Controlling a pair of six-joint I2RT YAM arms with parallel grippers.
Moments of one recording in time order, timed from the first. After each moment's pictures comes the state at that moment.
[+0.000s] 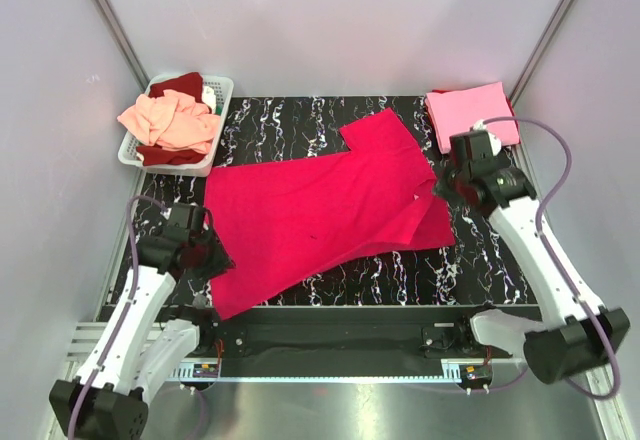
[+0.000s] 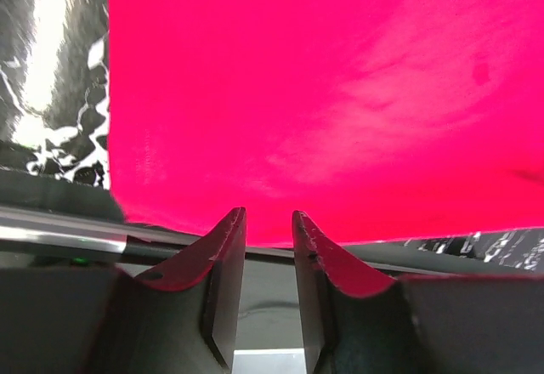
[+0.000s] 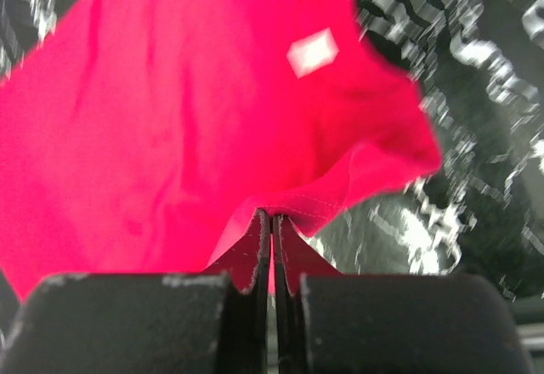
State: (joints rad) left arm -0.18 0.77 0.72 -1.06 0.07 -0.71; right arm 0.31 1.14 1.19 -0.90 0.20 0.70
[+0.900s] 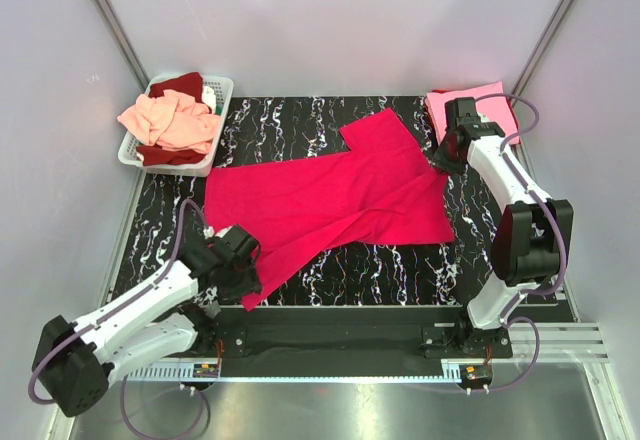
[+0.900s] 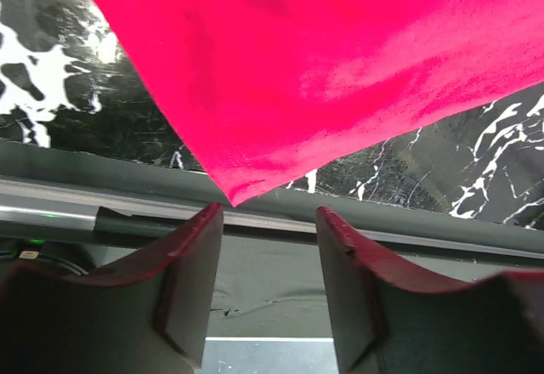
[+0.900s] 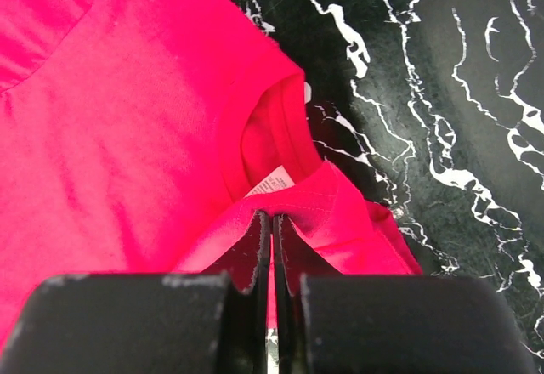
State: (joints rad) left arm -0.68 0.88 0.56 -1.00 -0.09 -1.03; right arm 0.10 1.71 1.44 -0.76 0.18 0.58
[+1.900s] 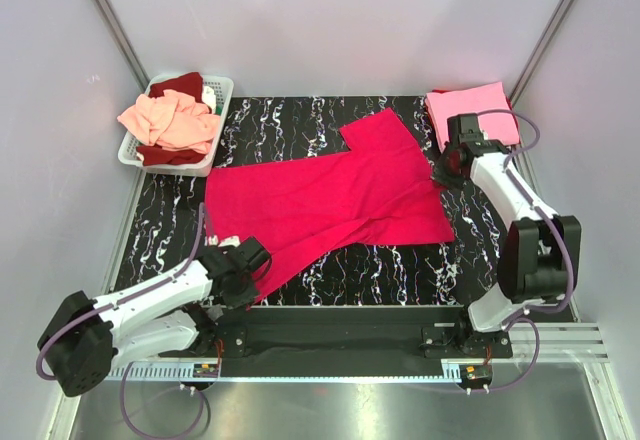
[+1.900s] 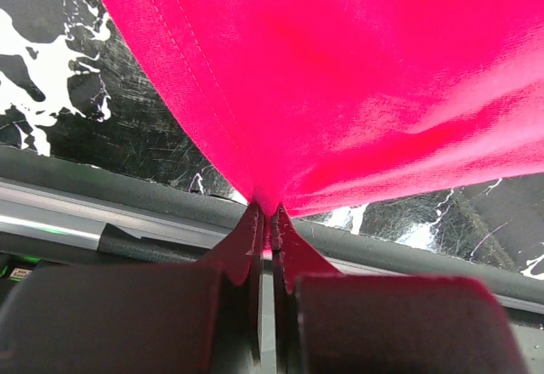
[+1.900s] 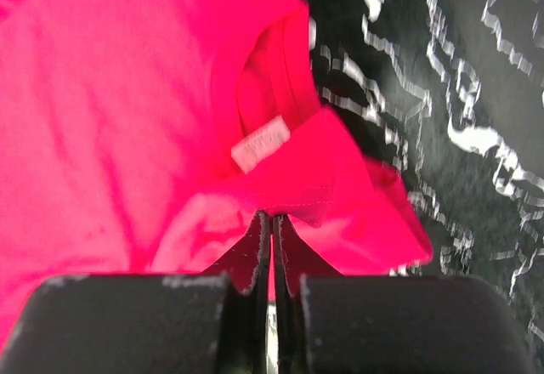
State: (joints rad) left arm -0.79 1.00 0.48 -0.92 -0.18 -1.16; right arm 0.10 1.61 1.27 -0.70 0.11 0.58
